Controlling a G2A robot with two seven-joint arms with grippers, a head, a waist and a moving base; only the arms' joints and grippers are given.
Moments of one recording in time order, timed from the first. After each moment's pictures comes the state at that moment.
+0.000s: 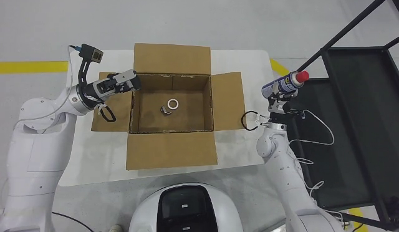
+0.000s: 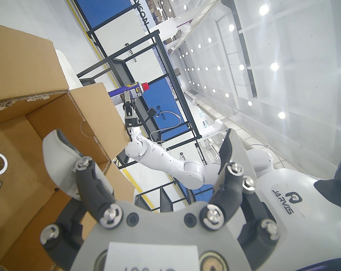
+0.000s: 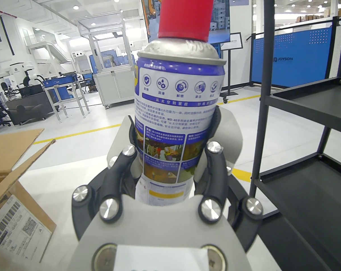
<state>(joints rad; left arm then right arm) 0.97 -1.10 -1.37 -1.42 -0.42 -0.37 -1.11 -1.21 -1.41 1.59 -0.92 -1.16 -0.09 -0.94</state>
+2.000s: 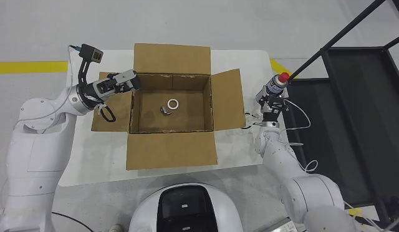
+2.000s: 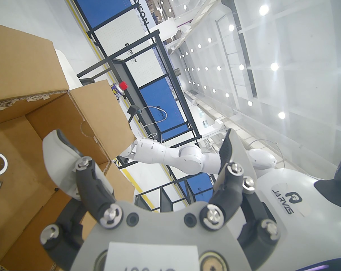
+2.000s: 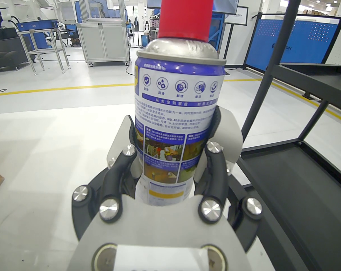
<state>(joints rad) 0.97 -1.10 -1.37 -1.42 -0.42 -0.37 -1.11 -0.86 -1.42 1.50 -0.23 -1.27 -0.06 -1.07</state>
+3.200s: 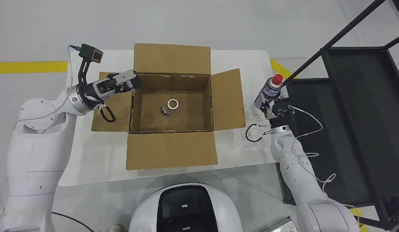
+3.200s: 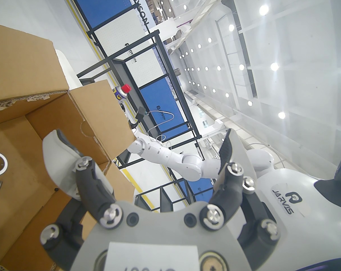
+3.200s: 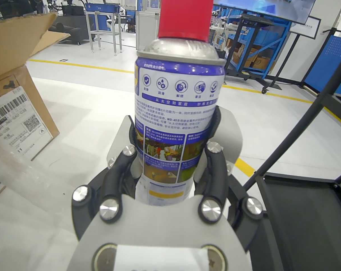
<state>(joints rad) 0.97 -1.10 -1.37 -1.42 -0.42 -0.37 -1.11 -1.09 -1.32 1.56 -0.59 -1.51 -0.29 -0.91</state>
